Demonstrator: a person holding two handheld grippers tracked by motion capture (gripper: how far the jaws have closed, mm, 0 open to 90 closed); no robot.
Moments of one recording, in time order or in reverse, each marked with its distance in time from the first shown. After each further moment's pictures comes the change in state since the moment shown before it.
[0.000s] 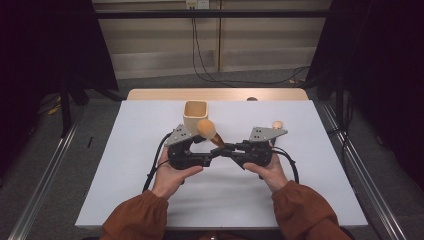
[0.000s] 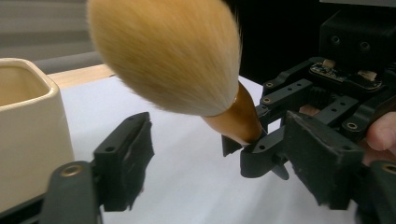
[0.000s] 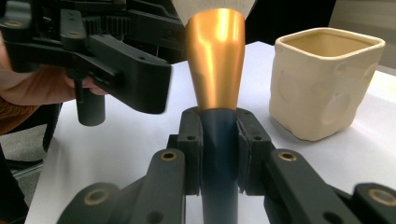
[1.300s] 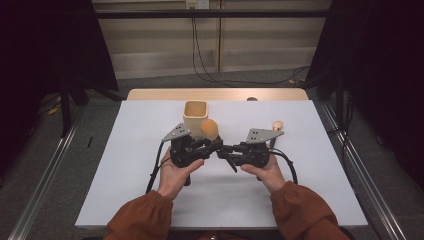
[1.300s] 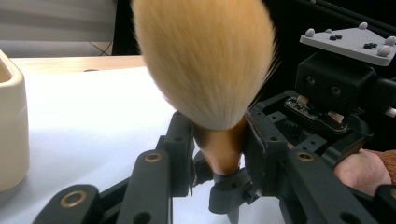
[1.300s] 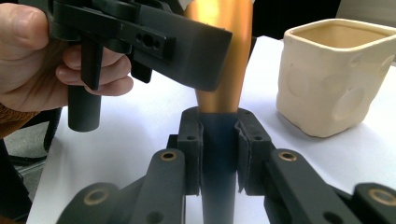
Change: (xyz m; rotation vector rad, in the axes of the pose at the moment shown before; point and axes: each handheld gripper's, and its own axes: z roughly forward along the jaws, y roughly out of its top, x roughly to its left) left arm 0.002 0.001 0.006 -0.051 -0.080 -0.161; right arm 0.002 -0.003 0.007 0.013 0.012 0.011
